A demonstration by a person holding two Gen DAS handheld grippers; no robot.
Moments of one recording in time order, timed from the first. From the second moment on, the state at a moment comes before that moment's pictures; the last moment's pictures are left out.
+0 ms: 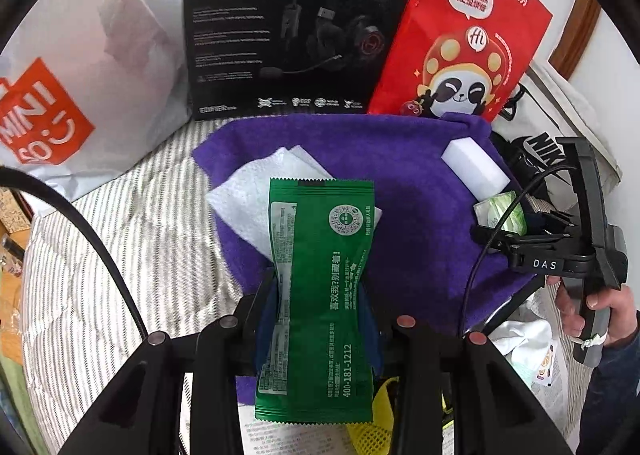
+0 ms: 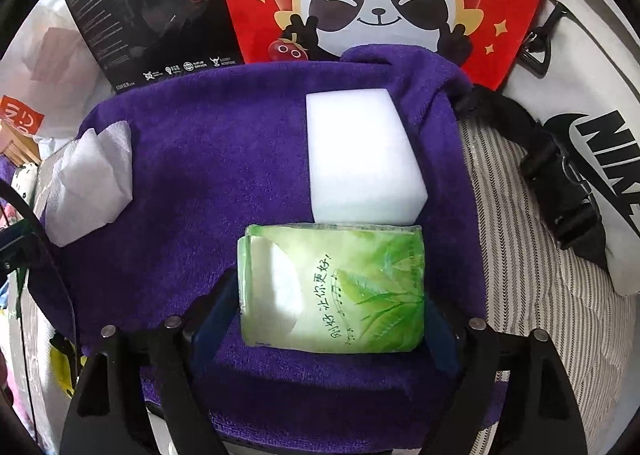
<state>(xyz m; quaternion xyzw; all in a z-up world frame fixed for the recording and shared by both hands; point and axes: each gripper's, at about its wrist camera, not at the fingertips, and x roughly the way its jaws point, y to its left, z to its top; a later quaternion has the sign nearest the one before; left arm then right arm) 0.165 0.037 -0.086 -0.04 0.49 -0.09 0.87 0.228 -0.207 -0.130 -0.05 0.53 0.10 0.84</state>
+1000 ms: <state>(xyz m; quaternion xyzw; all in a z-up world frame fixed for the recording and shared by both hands) 0.191 -0.013 -0.118 0.04 0.52 -0.09 0.85 0.165 -0.260 -0.075 0.03 0.50 0.09 0.86</state>
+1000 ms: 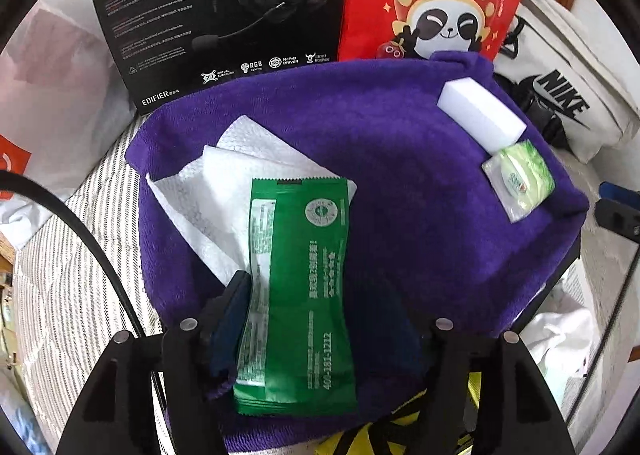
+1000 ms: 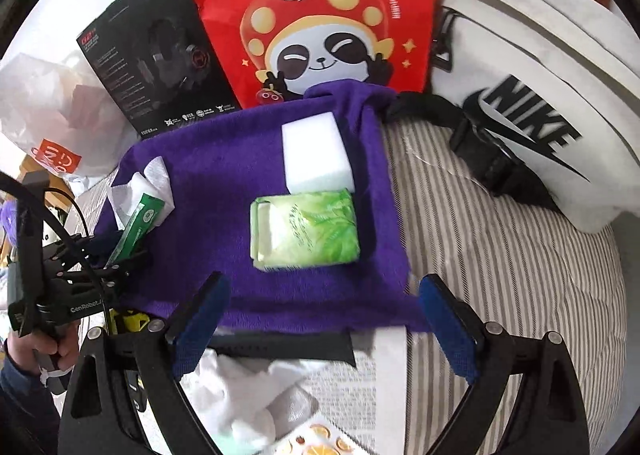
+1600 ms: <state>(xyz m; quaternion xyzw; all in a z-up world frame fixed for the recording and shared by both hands) 0.118 0.004 -0.080 0.02 0.50 -0.10 0.86 0.112 -0.286 -0.070 0.06 0.49 0.08 0.87</state>
